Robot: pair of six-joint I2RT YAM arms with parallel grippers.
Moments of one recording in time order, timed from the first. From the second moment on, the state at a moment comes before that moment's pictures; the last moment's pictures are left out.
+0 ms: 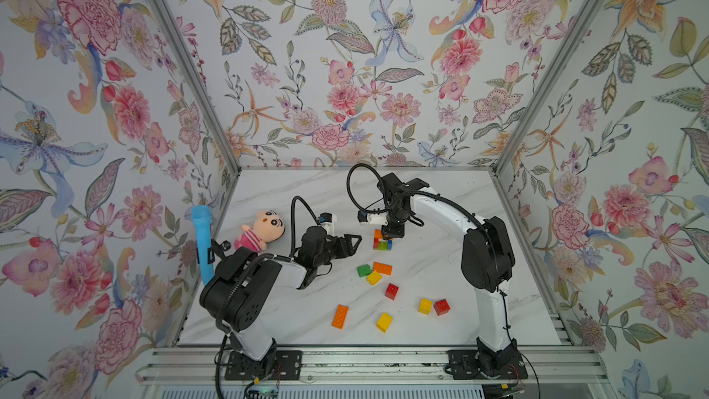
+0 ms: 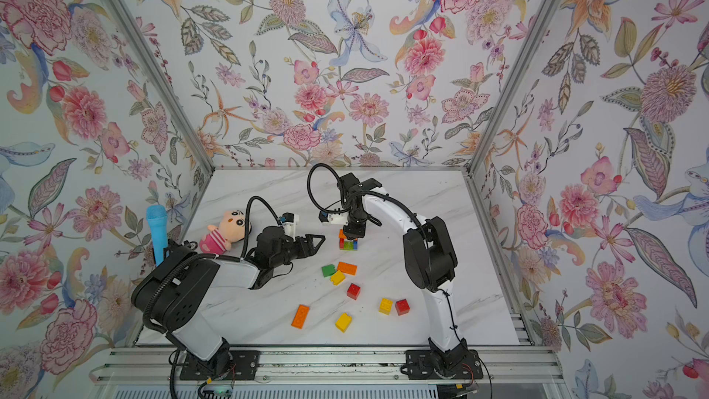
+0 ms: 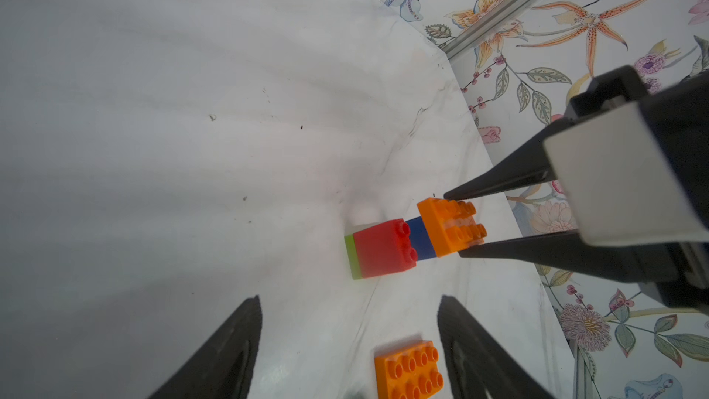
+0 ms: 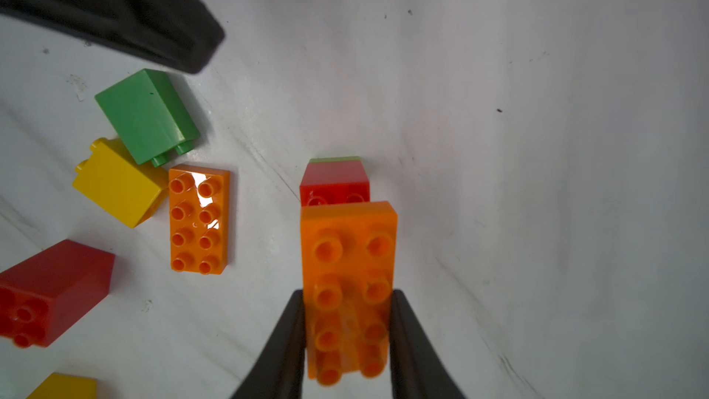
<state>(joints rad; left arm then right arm) -0.49 1.71 0.56 0.73 0.31 -0.70 0.60 2.11 1.84 -1.10 -0.13 -0.90</state>
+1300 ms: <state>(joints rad) -0.57 1.95 0.66 1.00 0.37 -0.86 0.63 2.16 1.85 -1.13 -0.07 -0.91</state>
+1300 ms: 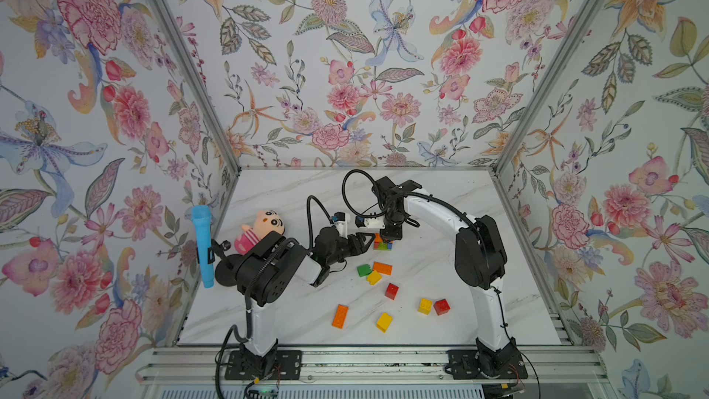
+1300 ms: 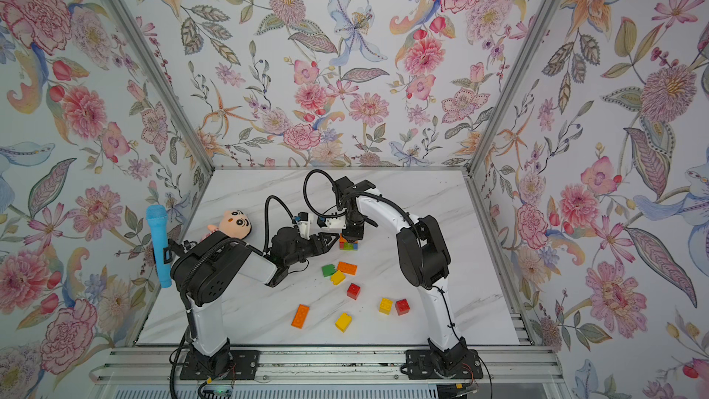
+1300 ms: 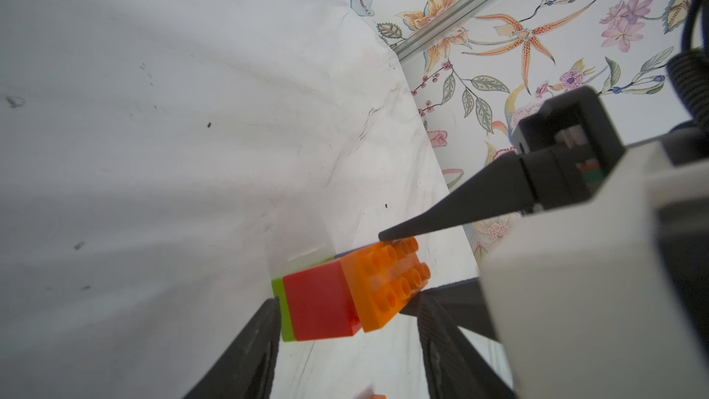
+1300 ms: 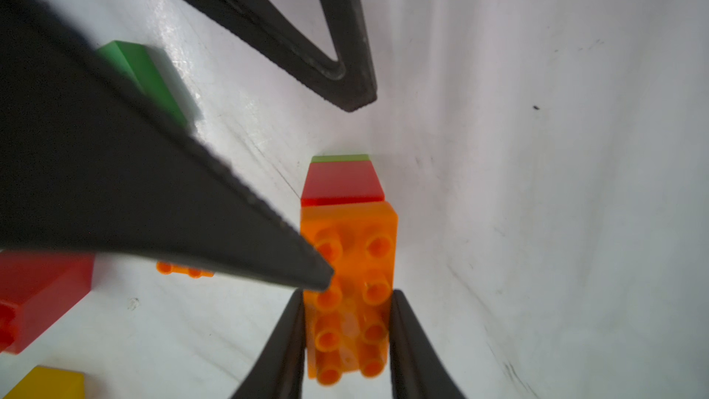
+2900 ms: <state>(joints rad) -0.60 2.05 0.69 1.12 0.38 -0.88 0.59 2.06 1.66 -0.91 -0.13 -0.91</state>
